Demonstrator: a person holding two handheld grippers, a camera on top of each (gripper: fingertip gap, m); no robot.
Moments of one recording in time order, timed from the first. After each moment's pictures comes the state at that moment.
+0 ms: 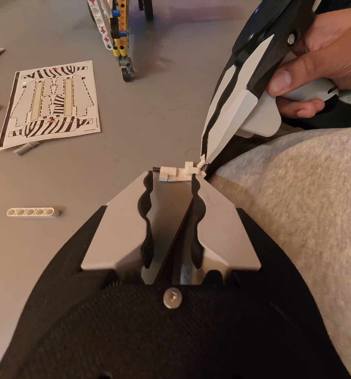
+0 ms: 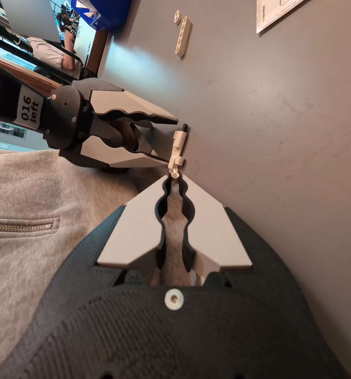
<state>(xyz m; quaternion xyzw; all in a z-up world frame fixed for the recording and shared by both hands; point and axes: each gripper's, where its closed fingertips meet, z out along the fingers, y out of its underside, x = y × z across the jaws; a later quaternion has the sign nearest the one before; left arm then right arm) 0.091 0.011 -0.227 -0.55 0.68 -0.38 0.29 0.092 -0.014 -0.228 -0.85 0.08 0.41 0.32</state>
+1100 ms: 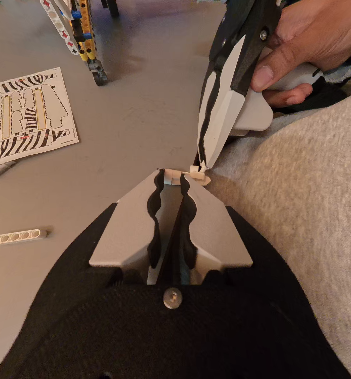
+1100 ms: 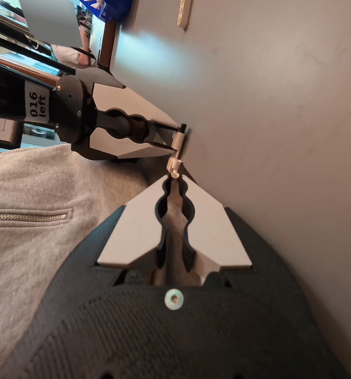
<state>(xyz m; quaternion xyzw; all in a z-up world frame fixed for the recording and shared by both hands) 0.089 -0.003 -0.229 -0.50 0.73 -0.38 0.27 0.080 -0.026 -0.232 -0.84 0.10 0.46 0.28</state>
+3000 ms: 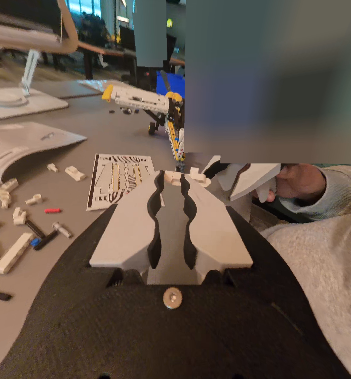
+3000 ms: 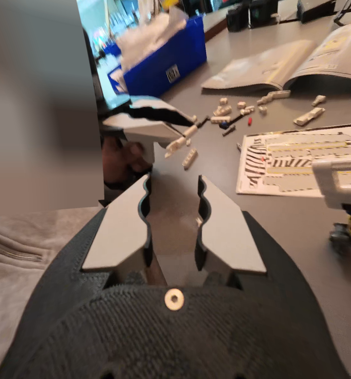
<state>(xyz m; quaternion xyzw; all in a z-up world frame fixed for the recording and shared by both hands) 0.129 0.090 -0.143 -0.52 0.54 -0.56 0.35 0.118 0.055 -0.160 -0.80 -0.04 0.28 0.53</state>
